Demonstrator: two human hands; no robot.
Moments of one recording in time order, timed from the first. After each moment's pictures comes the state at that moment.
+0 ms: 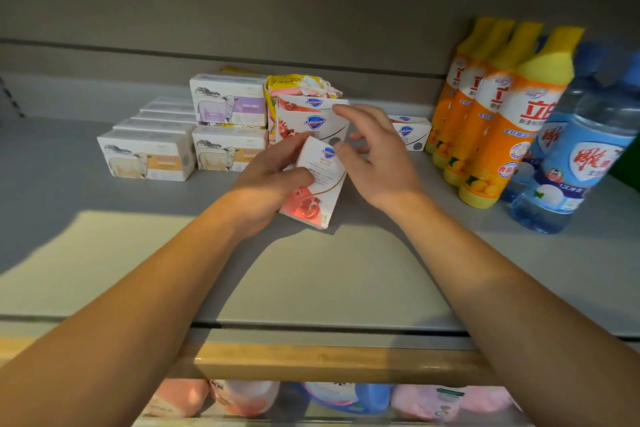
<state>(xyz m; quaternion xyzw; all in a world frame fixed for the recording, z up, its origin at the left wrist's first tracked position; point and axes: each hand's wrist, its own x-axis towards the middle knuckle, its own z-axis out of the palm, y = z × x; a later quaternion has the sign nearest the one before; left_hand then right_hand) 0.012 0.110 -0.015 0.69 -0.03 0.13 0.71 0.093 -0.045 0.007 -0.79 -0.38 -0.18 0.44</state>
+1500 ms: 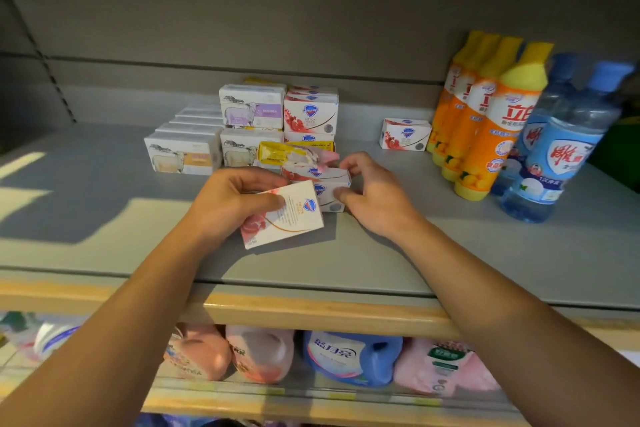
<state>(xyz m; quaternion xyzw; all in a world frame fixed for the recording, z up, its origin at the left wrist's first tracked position) -0.074 0.138 -0.012 0.76 0.04 0.15 0.63 0.053 -0.062 -0.016 -0.85 -0.33 -0.04 0.42</state>
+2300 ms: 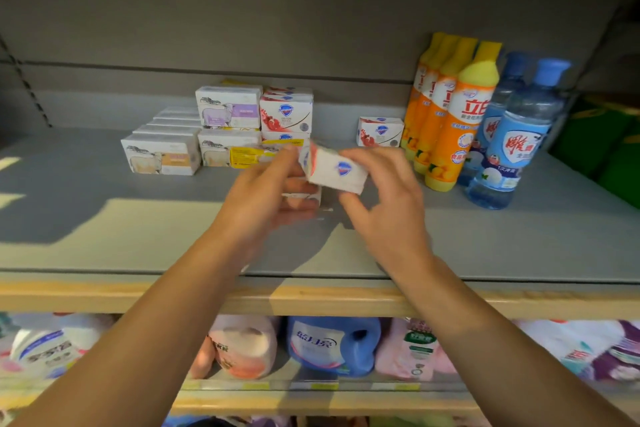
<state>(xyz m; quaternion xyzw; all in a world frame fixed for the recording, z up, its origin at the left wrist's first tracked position) -0.077 0.043 0.015 0.64 0.11 0.17 0.74 -0.010 -0.114 -0.007 -0.73 -0.38 -0.35 0.45</state>
